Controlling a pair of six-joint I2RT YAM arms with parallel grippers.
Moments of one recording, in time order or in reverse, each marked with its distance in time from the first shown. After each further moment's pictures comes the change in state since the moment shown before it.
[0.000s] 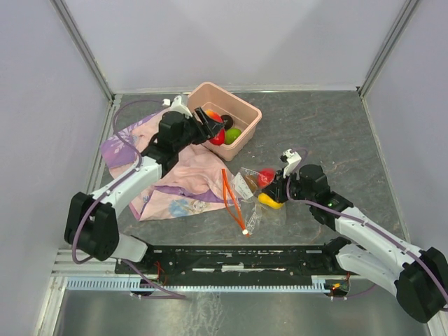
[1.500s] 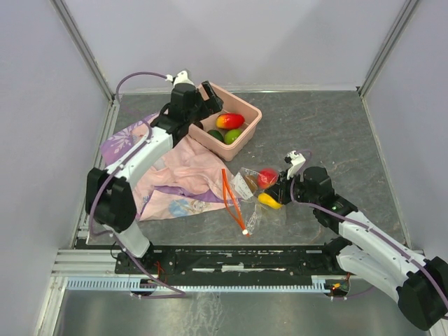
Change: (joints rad) left arm 0.003 0.312 0.490 -0.319 -0.269 0.070; right arm -0.019 -0.068 -0.018 -0.037 0.000 -0.003
